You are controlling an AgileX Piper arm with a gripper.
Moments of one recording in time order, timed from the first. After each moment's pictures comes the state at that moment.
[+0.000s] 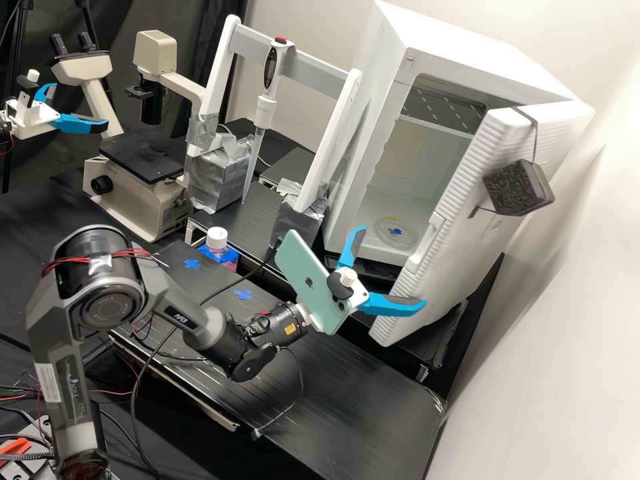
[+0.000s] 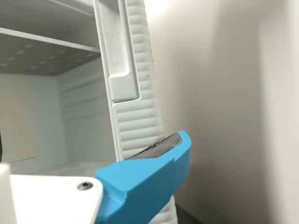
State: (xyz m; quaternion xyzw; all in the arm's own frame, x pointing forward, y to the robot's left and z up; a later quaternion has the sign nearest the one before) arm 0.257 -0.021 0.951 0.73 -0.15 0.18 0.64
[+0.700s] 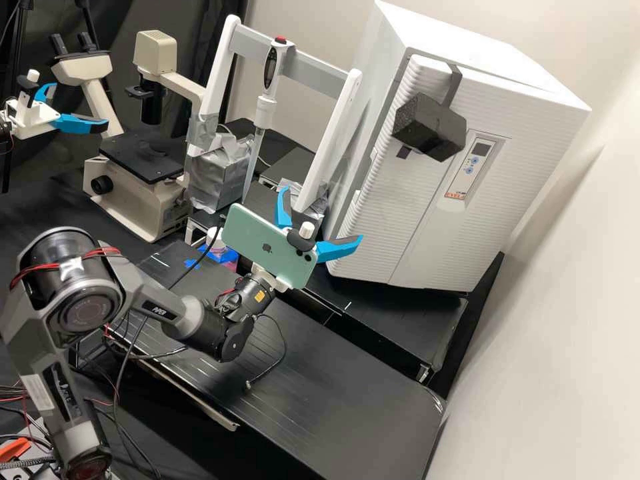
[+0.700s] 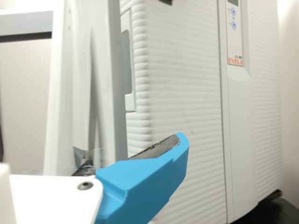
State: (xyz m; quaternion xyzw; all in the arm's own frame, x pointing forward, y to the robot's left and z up) arm 0.262 0.030 0.909 0.73 0.03 0.17 0.66
